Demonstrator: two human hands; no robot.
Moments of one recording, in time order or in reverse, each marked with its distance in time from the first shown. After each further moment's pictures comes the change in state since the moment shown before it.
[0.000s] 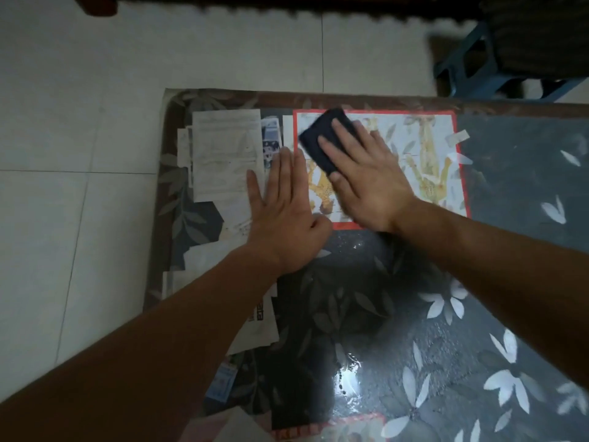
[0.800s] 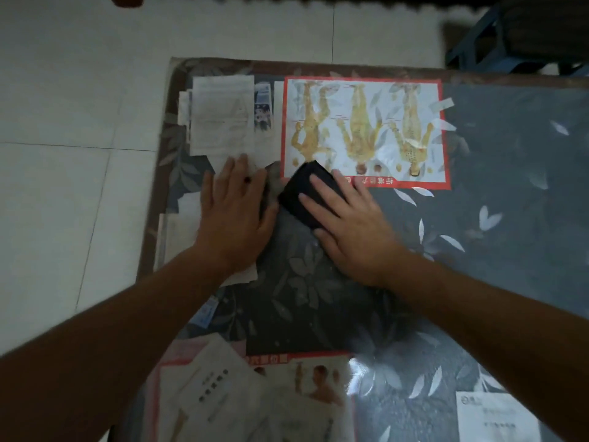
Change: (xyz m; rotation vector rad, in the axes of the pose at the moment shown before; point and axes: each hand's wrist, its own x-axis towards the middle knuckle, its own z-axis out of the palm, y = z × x) left_hand -0.087 -0.018 -0.001 0.139 0.102 -0.084; right_hand -0.122 -0.035 0.035 -0.037 0.001 -0.194
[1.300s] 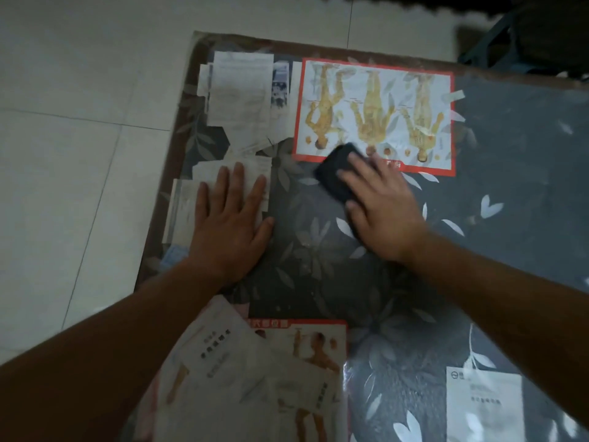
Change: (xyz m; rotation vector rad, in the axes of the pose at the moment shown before) left_hand -0.063 -0.013 0.023 0.070 -0.069 -0.071; right_hand -0.020 0.018 -0.001 0.023 0.060 0.145
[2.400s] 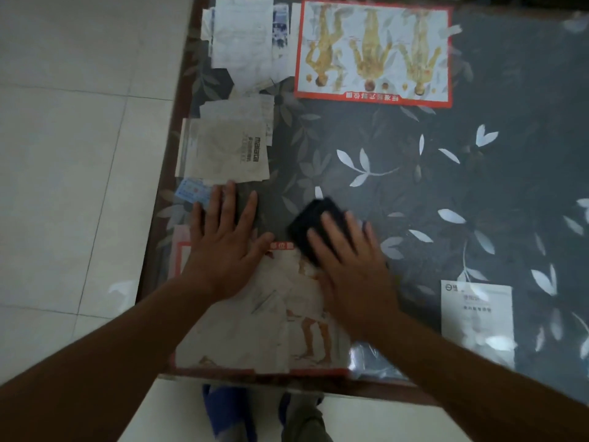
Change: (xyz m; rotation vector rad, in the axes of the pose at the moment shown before) left_hand -0.130 -0.002 0.025 -0.029 -0.154 -0.016; right_hand -0.176 -0.127 0.052 0.009 0.018 0.043
